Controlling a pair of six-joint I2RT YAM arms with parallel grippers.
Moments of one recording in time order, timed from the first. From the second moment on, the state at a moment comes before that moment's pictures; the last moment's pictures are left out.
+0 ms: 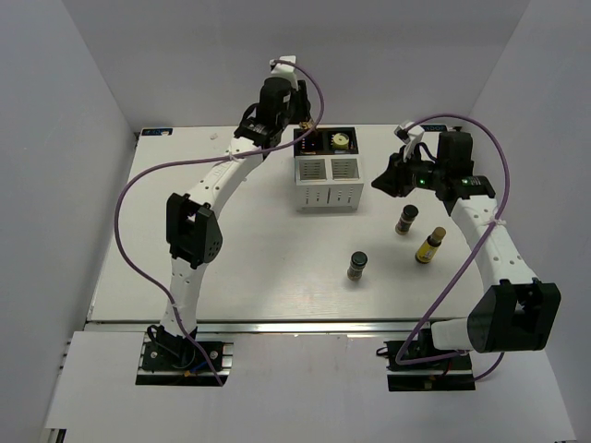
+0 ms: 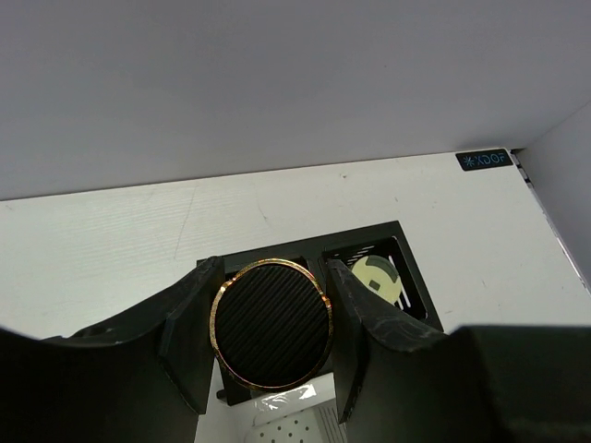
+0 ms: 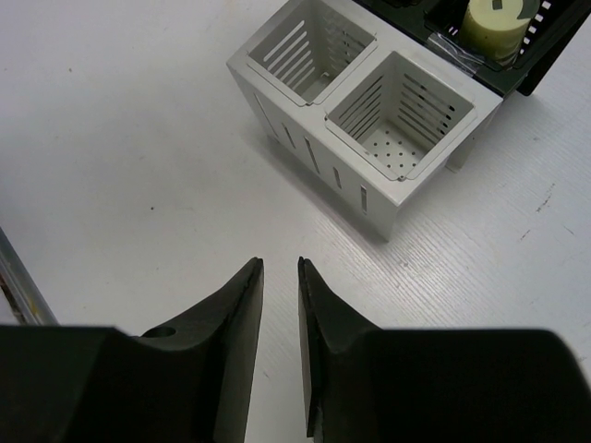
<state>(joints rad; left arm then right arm) -0.51 2.21 2.22 -0.21 -0.17 -0.27 0.09 1.35 1.22 -0.46 -0.78 -0.24</state>
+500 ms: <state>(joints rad) -0.54 2.27 2.22 -0.24 -0.18 -0.23 0.08 1.35 1.19 -0.45 -0.77 -0.24</state>
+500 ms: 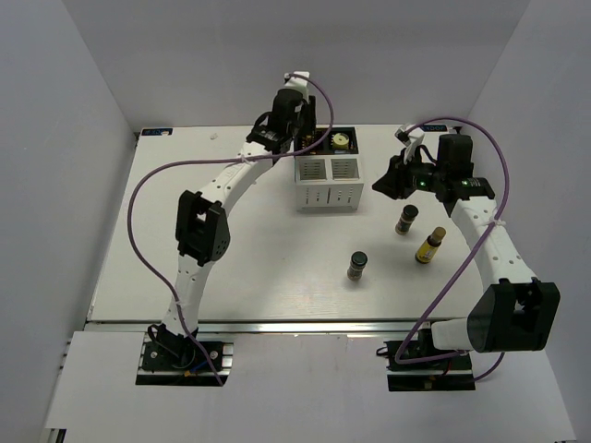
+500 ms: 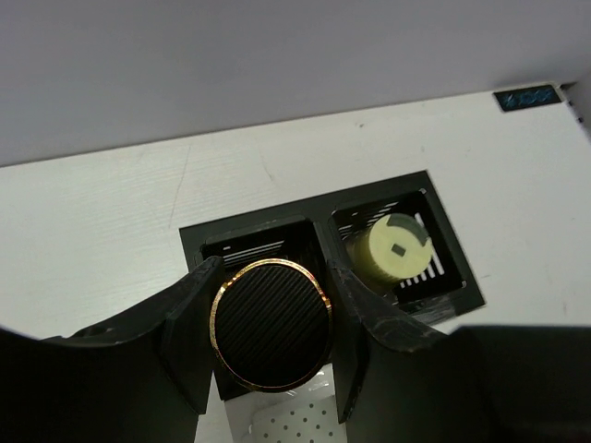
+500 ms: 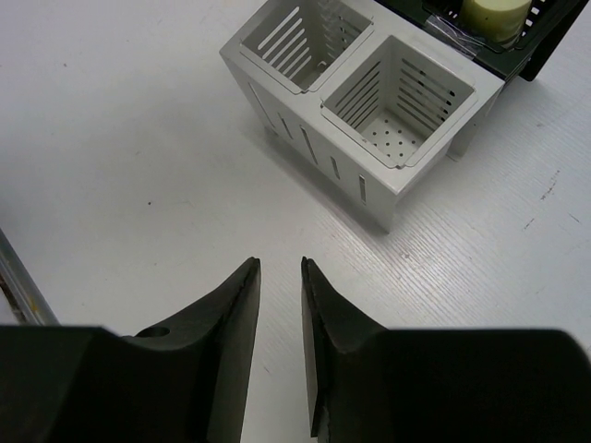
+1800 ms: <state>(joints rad) -0.57 2.24 2.24 -0.18 -0.23 -0.17 0.06 1.31 1.18 -0.46 -0.70 -0.22</state>
